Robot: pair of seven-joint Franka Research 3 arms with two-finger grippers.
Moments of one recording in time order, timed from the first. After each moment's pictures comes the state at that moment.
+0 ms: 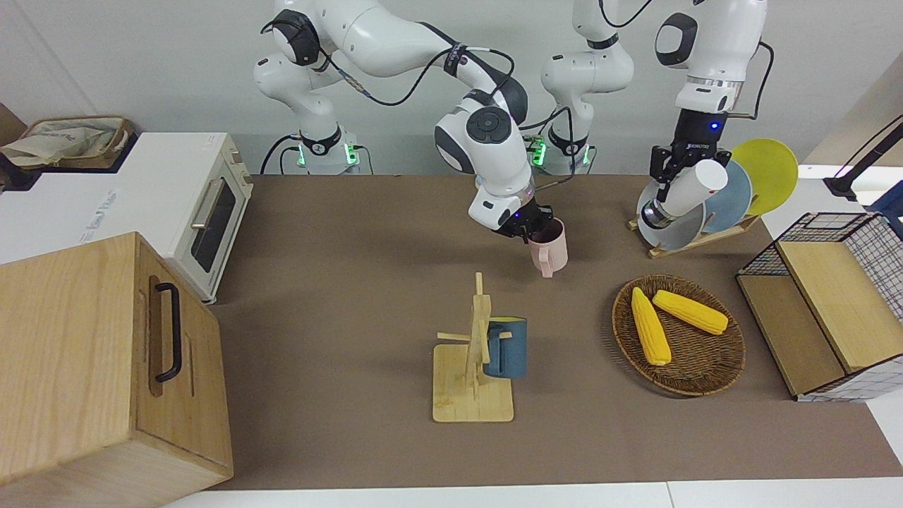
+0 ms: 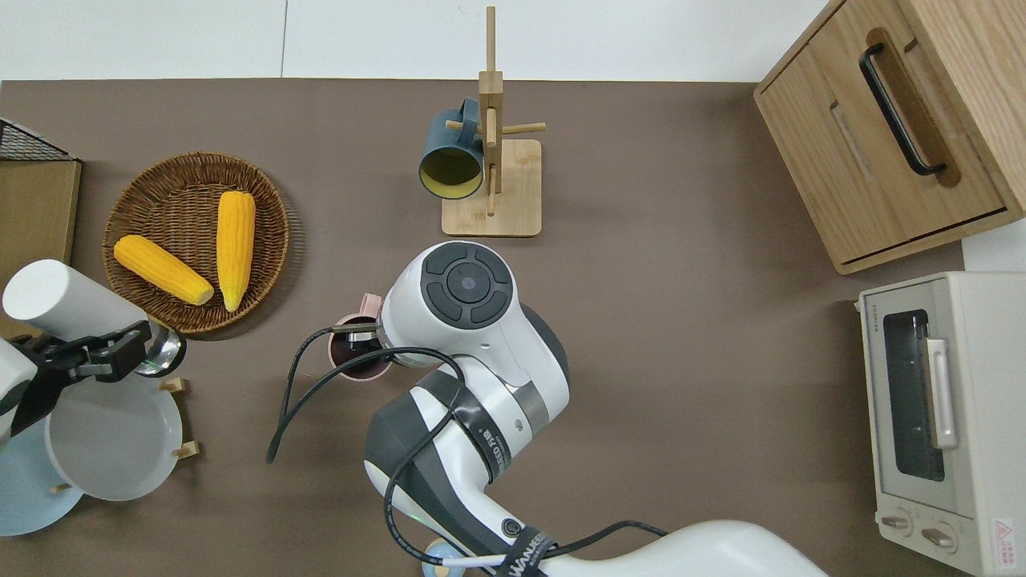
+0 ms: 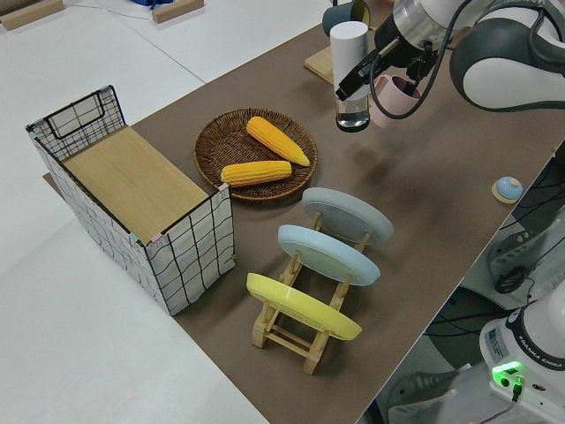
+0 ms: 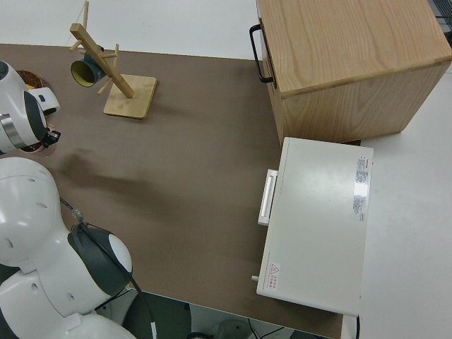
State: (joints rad) left arm 0.03 -0.43 0.03 -2.33 -0.11 2.35 0.14; right arm 0.48 0.55 0.29 -1.41 0.18 2.10 0.65
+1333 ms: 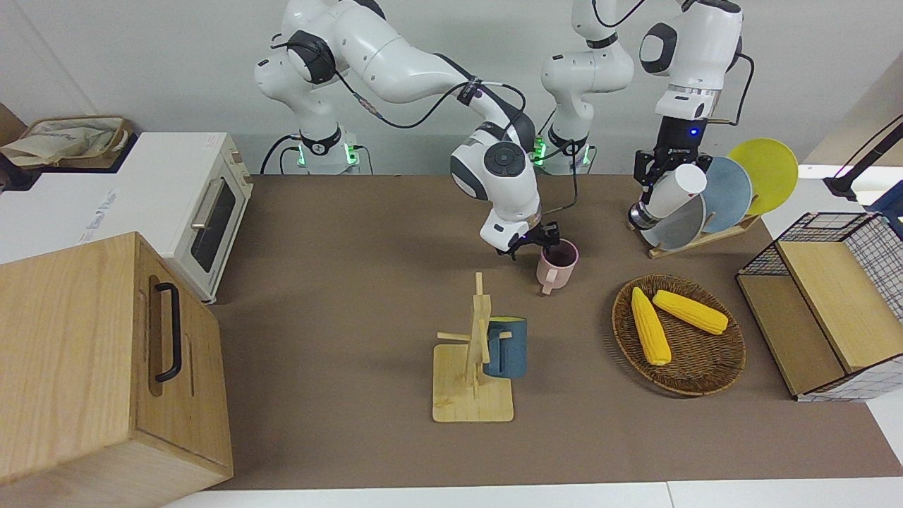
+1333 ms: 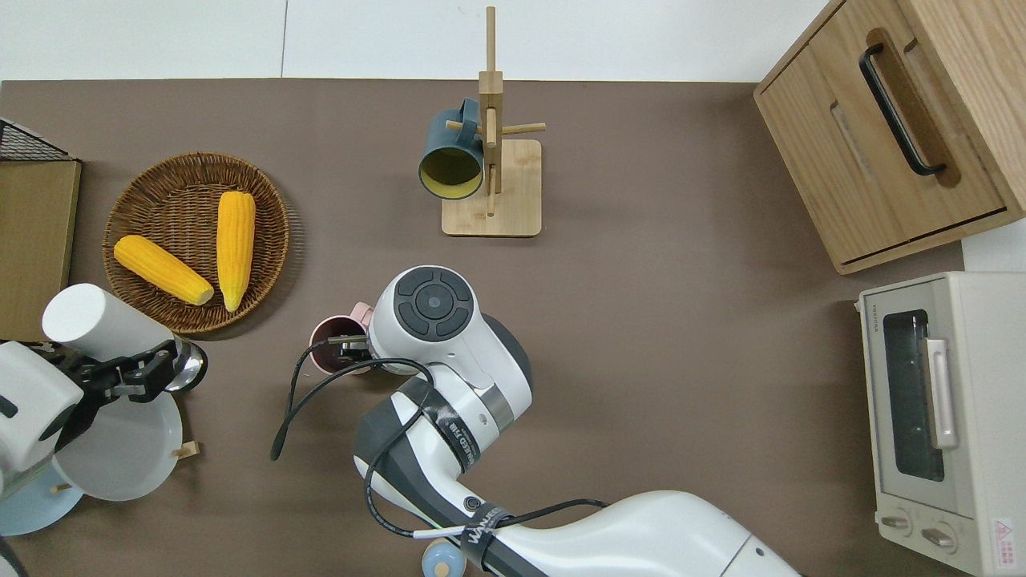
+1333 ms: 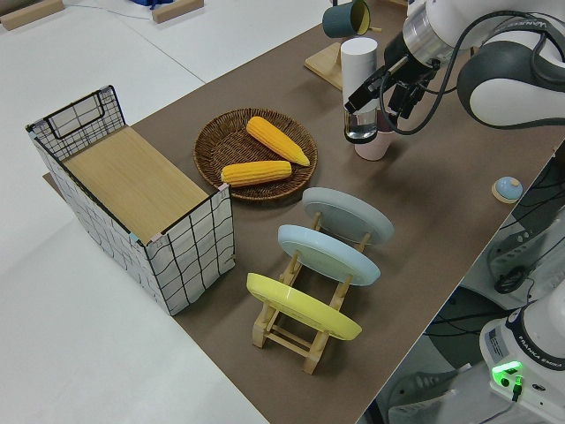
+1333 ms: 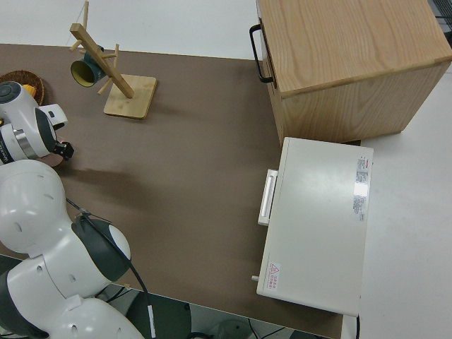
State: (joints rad) left arm 0.03 -0.48 0.00 -2.43 -0.11 2.40 0.14; right arm 0.53 0.66 0.28 -1.40 0.14 2.19 0.68
